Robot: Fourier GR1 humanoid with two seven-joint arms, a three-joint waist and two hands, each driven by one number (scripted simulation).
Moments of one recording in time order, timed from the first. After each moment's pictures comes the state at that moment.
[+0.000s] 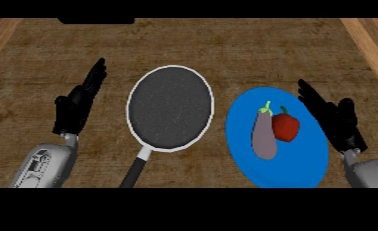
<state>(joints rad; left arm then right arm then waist) -0.24 0.30 -0.11 -1.32 0.04 0.08 -0.02 -0.15 -0.57 0.30 -1.34 -0.34 -0.06 0.09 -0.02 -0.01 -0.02</state>
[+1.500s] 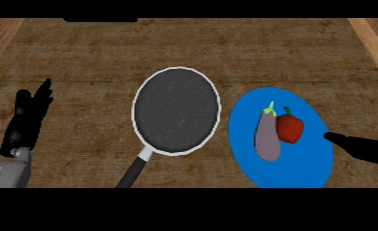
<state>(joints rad) -0.12 0.44 0.04 -1.28 0.02 0.14 0.21 0.06 -0.84 0.14 -1.97 0.07 -0.49 0.47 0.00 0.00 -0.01</state>
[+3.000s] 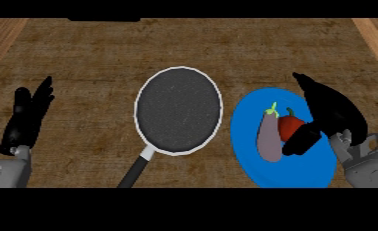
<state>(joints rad) -0.13 0.42 0.07 -1.29 0.00 0.11 0.23 -0.47 -0.77 0.60 -1.75 0.17 0.06 1.15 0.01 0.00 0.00</state>
